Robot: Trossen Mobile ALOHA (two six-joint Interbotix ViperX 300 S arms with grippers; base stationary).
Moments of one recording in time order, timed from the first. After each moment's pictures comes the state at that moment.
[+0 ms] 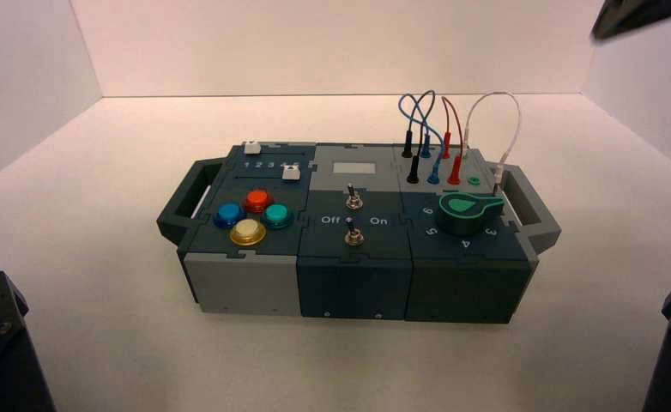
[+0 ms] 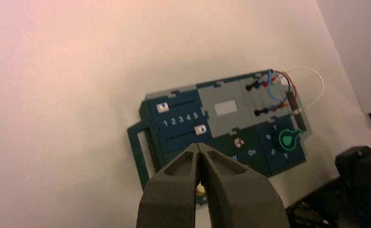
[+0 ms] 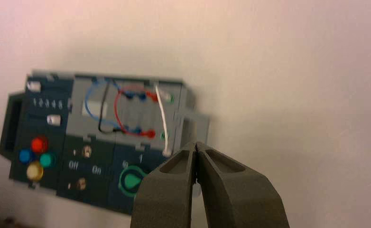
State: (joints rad) left arm -0.41 -0.81 0.83 -0.27 0.91 -0.05; right arm 0.11 -0.74 0.97 0.25 0.87 0.00
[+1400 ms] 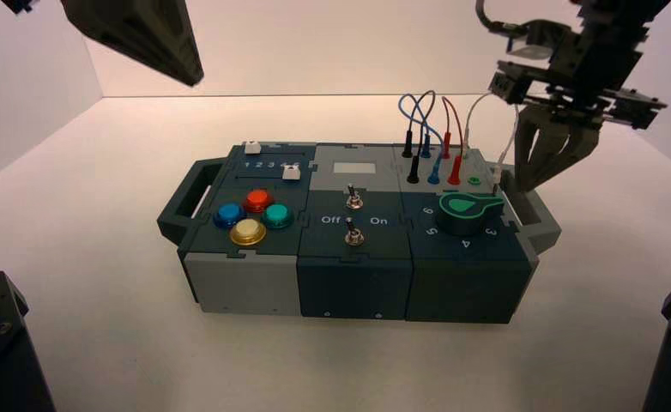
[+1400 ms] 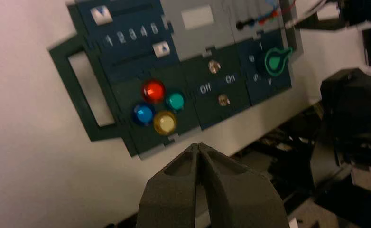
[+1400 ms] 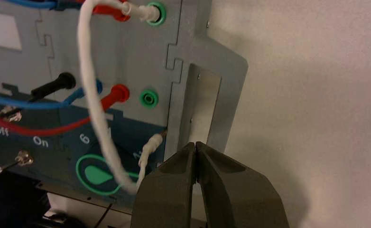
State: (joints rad) left arm -0.61 -0.66 0.92 -0.39 0.96 -0.11; right arm 0.23 -0.14 0.94 0.29 0.78 -0.05
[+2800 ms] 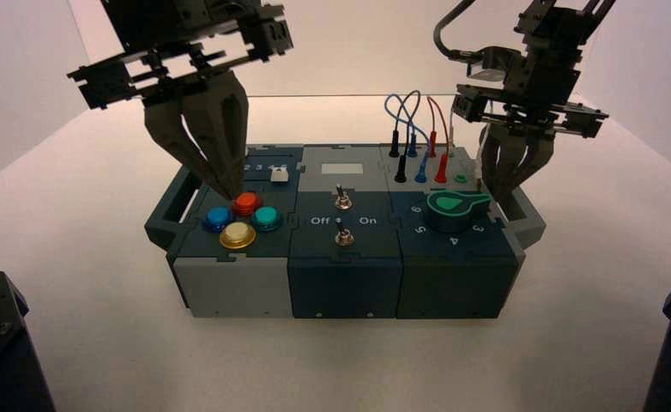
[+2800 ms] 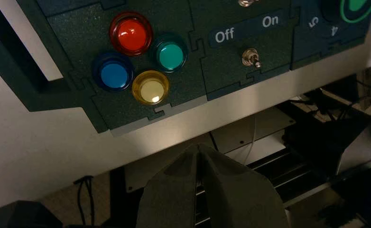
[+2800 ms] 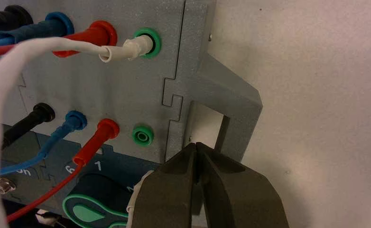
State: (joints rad) left arm -0.78 -0.27 0.87 -0.39 0.96 -0.31; right arm 0.31 0.08 0.83 0.28 0.77 -0.04
